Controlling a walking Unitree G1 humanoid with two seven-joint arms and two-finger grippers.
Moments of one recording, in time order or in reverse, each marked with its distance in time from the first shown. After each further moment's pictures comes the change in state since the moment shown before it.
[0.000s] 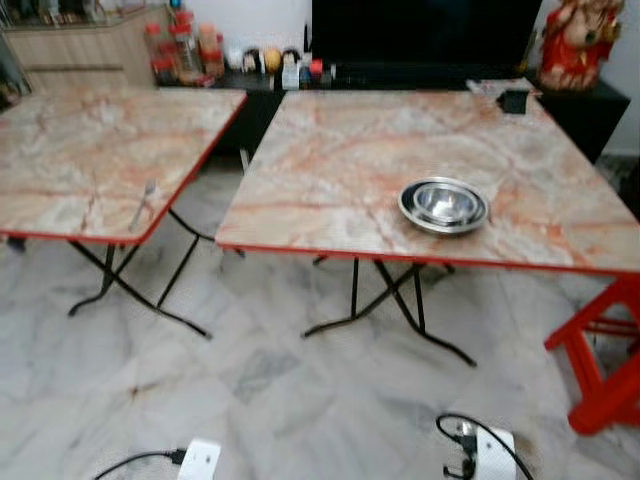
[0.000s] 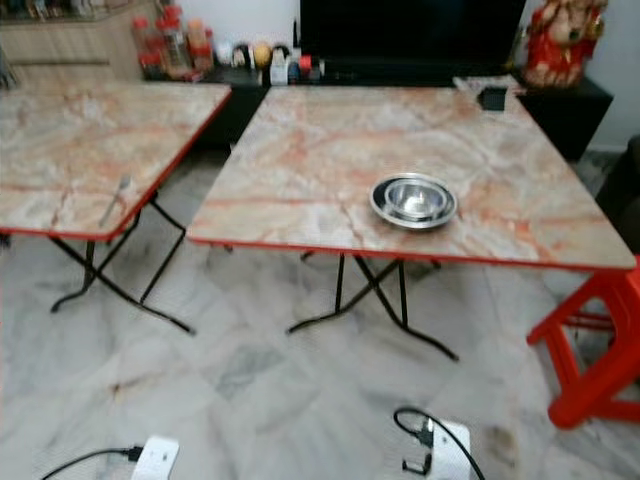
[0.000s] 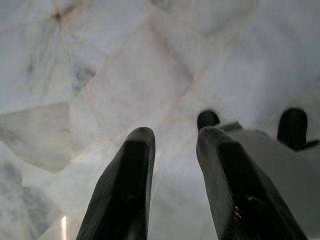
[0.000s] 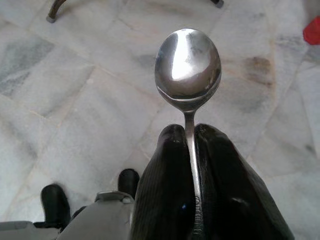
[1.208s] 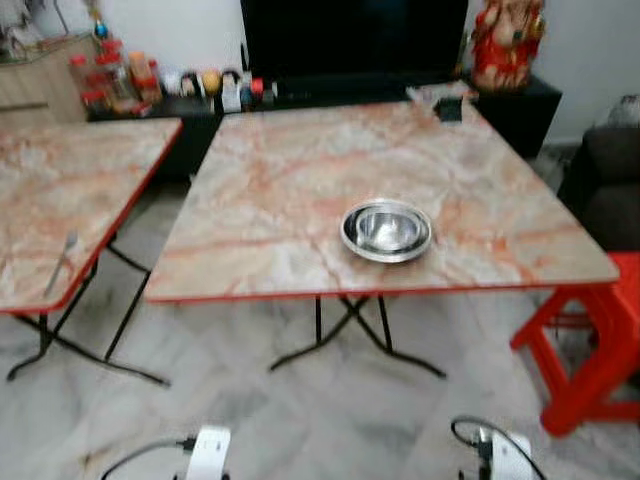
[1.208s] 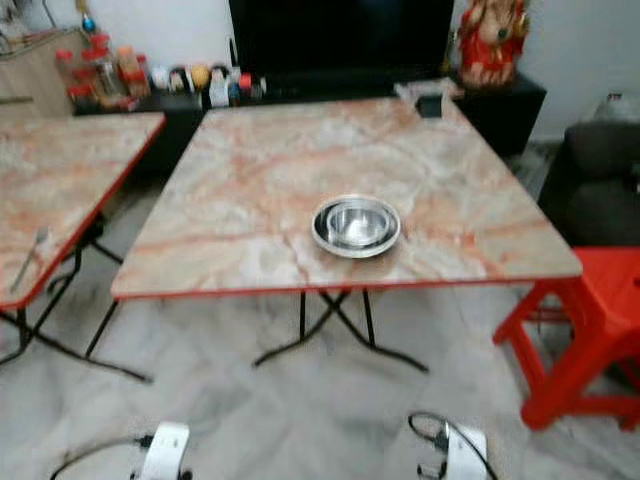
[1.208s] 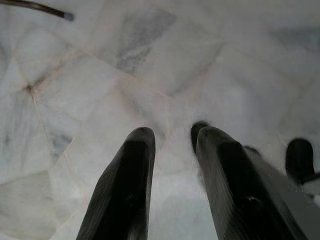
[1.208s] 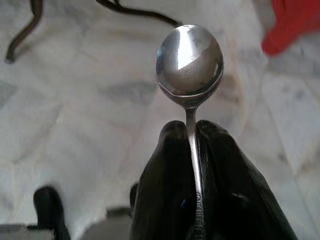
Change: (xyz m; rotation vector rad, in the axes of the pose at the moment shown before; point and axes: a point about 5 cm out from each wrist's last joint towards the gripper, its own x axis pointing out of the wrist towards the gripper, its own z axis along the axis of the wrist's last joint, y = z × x) left arm 0.001 0.000 0.007 -0.005 -0.023 -0.006; right arm 0.001 0.000 0.005 0.006 -0.003 -0.008
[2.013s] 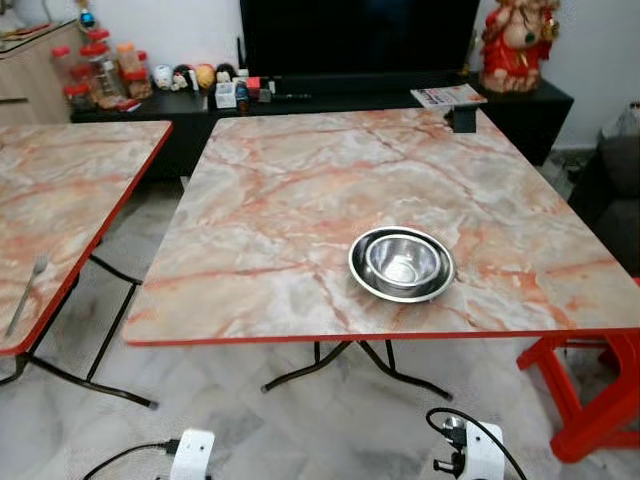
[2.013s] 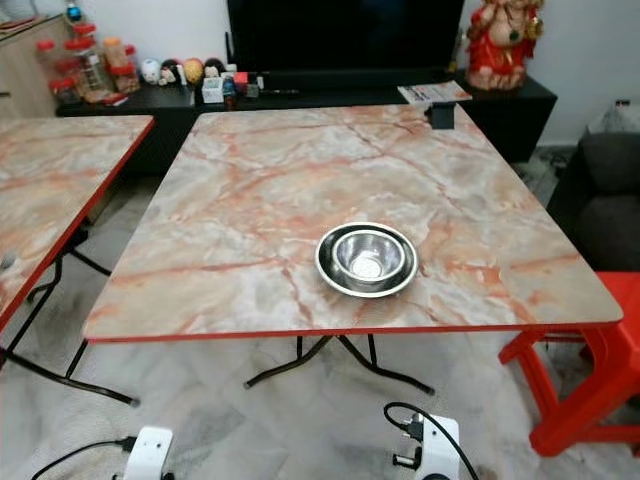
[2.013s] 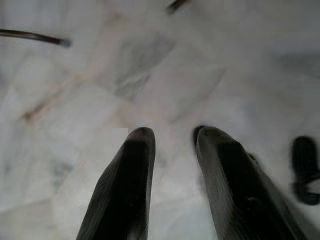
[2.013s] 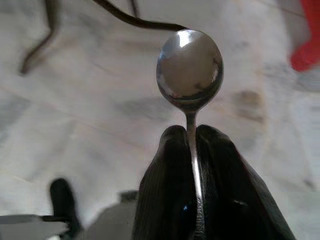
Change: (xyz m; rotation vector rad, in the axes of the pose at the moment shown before) left arm 0.001 -0.007 0.009 -0.001 -0.028 -0.025; right arm -0.001 0.005 -0.005 -0.021 0.017 0.021
